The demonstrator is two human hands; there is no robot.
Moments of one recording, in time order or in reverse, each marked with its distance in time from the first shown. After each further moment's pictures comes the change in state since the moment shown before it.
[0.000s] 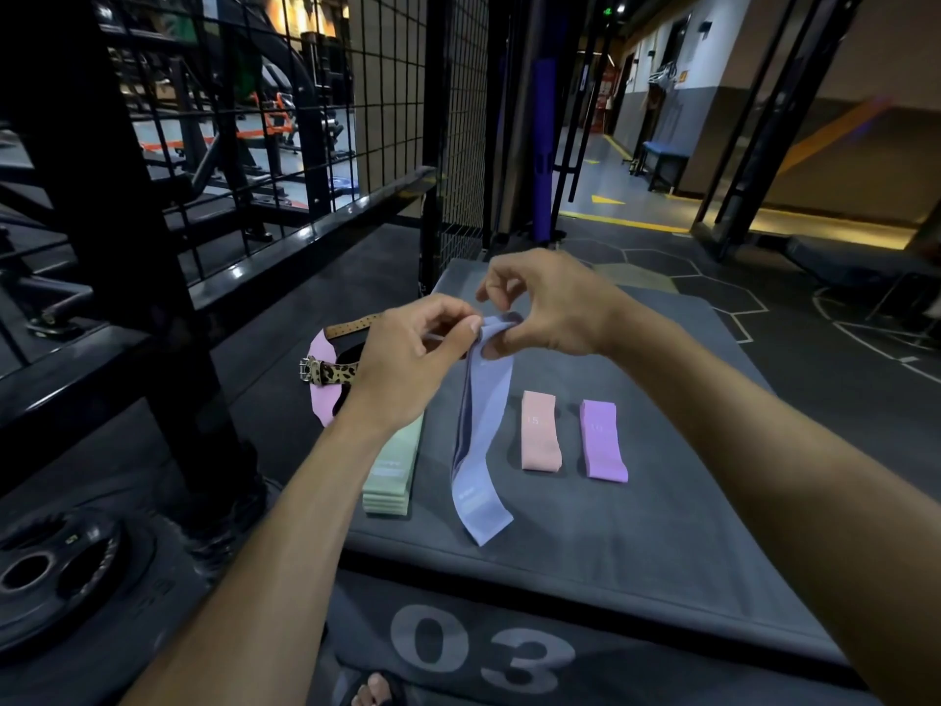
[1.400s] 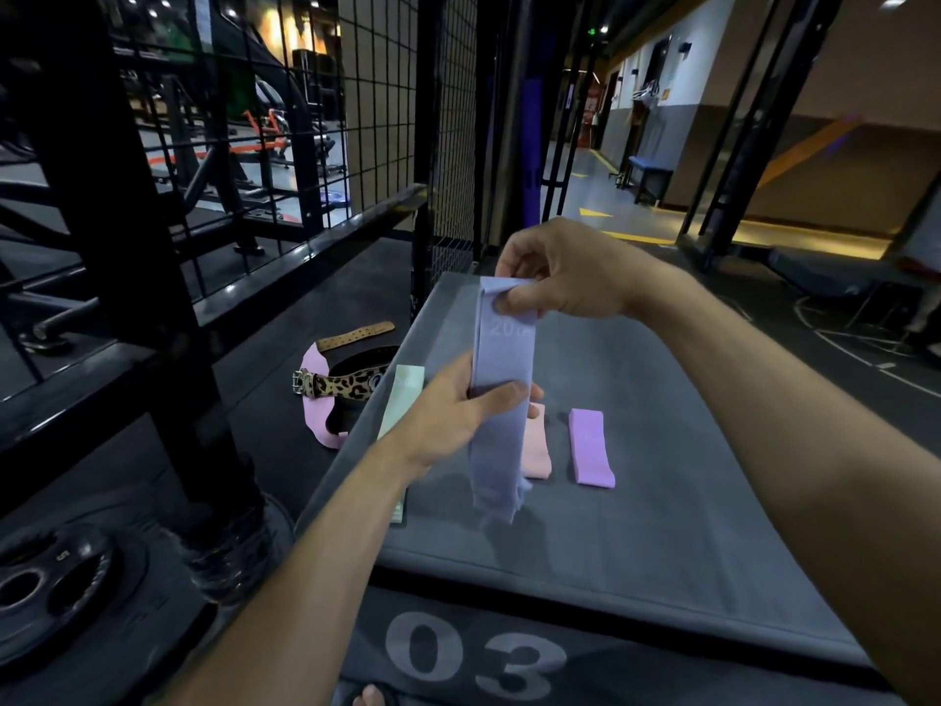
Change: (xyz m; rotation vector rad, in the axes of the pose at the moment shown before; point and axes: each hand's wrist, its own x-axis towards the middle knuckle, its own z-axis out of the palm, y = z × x) left_hand -0.020 0.013 0.037 -0.408 -0.301 -0.332; right_hand -0.002 -0.019 -0.049 0.050 -0.063 0.121
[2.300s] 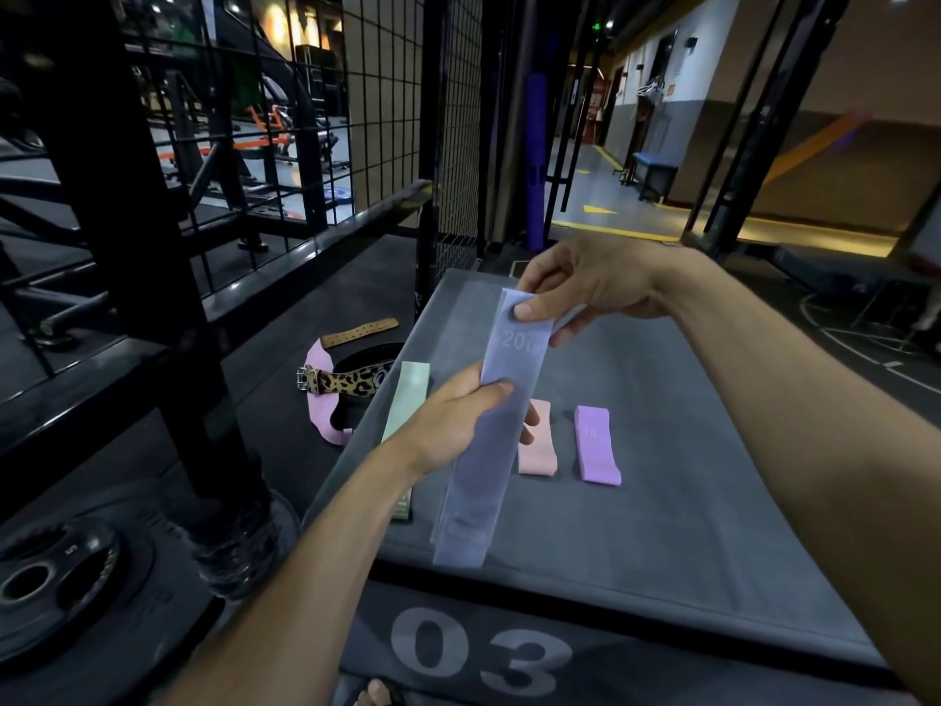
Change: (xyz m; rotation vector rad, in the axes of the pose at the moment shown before) left_hand -0.010 -0.002 -0.004 -0.034 -0.030 -0.124; right_hand 0.000 0.019 -0.006 0.435 -0.271 0.299
